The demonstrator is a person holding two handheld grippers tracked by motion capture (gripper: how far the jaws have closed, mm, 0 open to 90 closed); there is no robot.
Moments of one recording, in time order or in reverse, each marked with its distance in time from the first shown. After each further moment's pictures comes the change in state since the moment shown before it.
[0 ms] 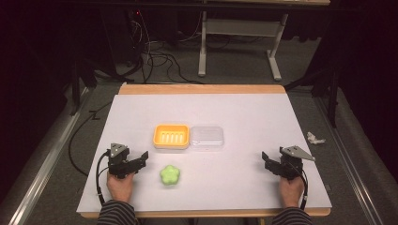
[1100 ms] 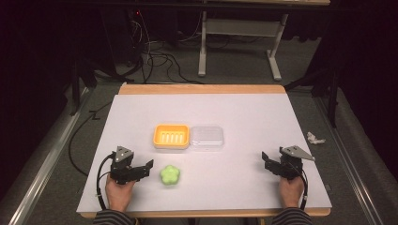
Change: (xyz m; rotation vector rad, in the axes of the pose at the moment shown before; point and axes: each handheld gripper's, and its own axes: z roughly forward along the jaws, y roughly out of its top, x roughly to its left) left arm -0.028 -0.003 -0.029 0.112 -0.080 0.101; right arm 0.000 0.000 0.000 0.001 0.001 -0.001
